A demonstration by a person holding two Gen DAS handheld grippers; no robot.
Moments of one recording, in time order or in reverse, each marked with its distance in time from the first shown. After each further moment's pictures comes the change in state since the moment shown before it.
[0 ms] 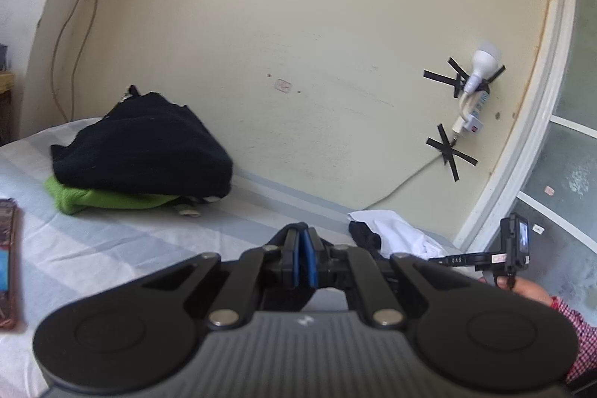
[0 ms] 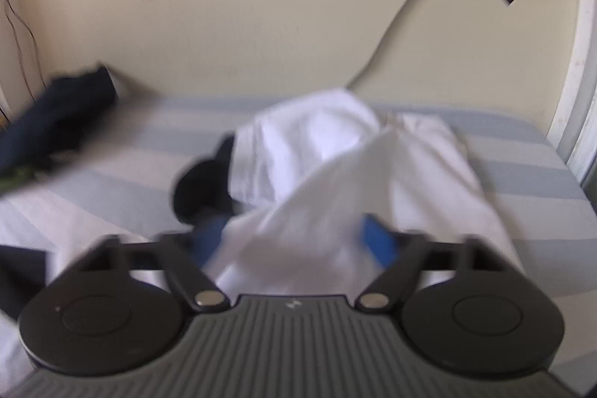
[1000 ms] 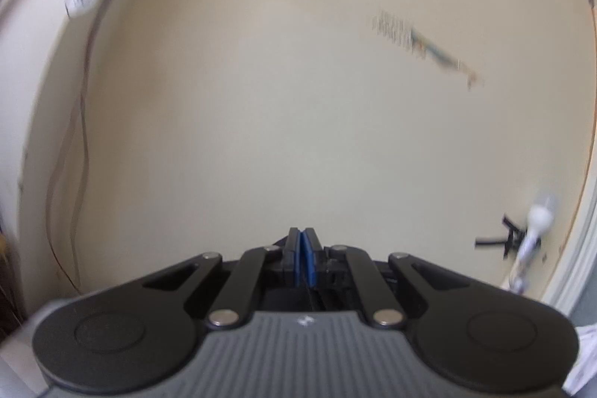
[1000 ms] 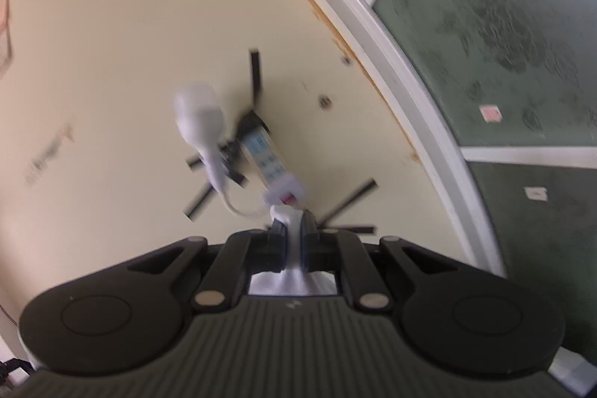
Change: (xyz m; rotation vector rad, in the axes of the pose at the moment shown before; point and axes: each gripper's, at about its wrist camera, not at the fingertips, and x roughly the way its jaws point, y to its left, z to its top) left arm 0.047 0.008 0.264 0.021 -0.306 0.100; right arm -0.258 -0.178 0.067 0.552 -0.736 0.045
